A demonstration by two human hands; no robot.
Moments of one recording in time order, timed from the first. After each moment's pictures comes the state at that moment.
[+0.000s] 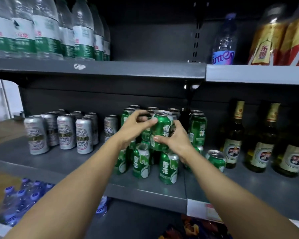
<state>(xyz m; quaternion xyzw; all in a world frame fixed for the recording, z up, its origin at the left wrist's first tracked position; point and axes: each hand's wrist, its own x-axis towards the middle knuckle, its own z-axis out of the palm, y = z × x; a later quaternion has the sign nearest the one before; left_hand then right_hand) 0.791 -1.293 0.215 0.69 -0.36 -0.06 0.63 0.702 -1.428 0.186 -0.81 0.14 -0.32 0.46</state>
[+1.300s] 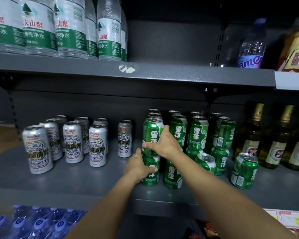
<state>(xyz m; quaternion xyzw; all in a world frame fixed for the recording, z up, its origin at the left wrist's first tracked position) 0.908 -1.240 0.103 0.84 -0.33 -0.08 0.44 0.823 -1.322 0.188 -0.89 0.28 -0.24 0.25</state>
